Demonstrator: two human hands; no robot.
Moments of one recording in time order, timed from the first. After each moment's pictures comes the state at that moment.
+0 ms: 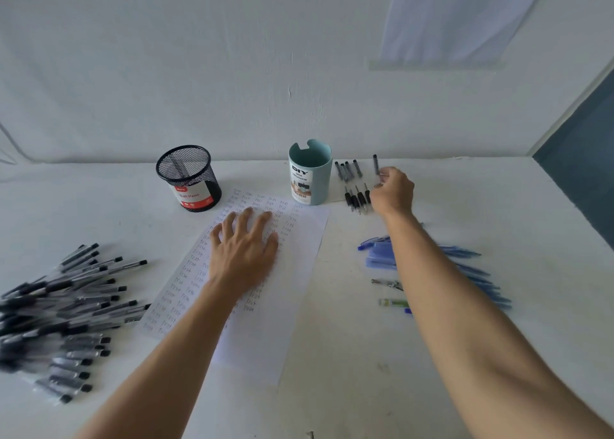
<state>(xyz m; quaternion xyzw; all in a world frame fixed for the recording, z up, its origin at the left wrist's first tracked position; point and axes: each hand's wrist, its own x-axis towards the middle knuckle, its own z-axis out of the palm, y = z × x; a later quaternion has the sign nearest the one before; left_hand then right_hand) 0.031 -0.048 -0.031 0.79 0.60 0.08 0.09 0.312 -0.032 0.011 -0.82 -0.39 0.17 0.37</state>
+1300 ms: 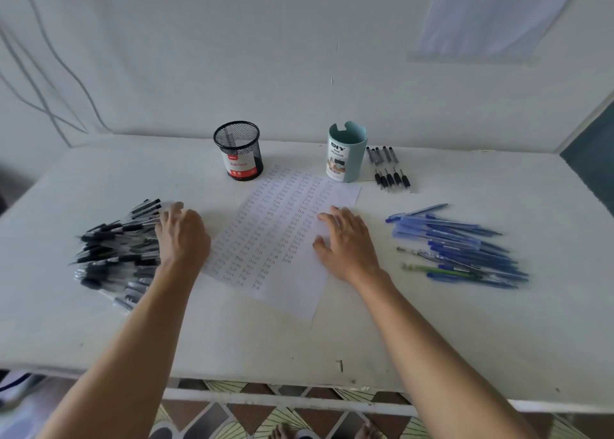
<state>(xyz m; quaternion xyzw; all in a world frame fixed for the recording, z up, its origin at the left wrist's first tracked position) -0.104 -0.080 -0.008 0.63 0.77 0.12 0.04 0.167 -0.143 -0.028 -0.69 -0.69 0.15 0.15</state>
